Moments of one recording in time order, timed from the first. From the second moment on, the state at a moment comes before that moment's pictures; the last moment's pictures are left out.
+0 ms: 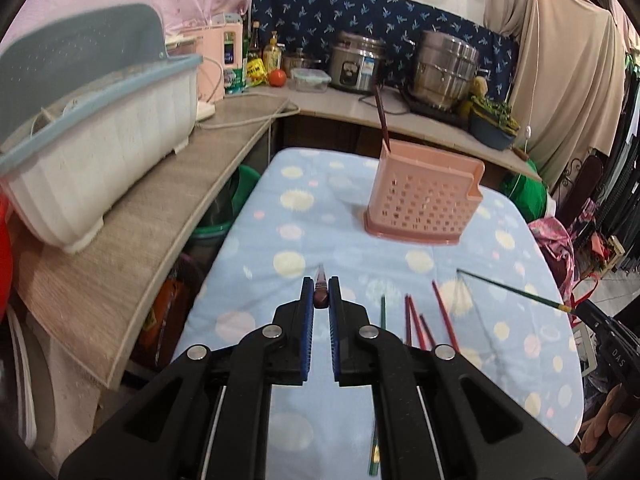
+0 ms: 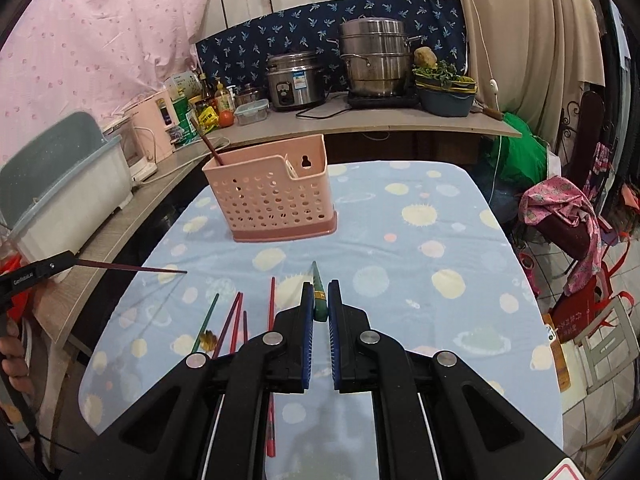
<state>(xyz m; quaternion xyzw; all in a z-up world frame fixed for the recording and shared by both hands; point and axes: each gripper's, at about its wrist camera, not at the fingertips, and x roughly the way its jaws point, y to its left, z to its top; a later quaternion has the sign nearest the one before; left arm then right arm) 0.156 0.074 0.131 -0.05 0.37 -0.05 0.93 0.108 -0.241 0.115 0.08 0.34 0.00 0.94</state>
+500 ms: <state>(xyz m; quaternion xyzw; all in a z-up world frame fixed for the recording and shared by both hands) 0.233 0.055 0.225 -0.05 0.30 -0.09 0.95 0.189 -0.261 0.191 0.09 0.29 0.01 0.95</state>
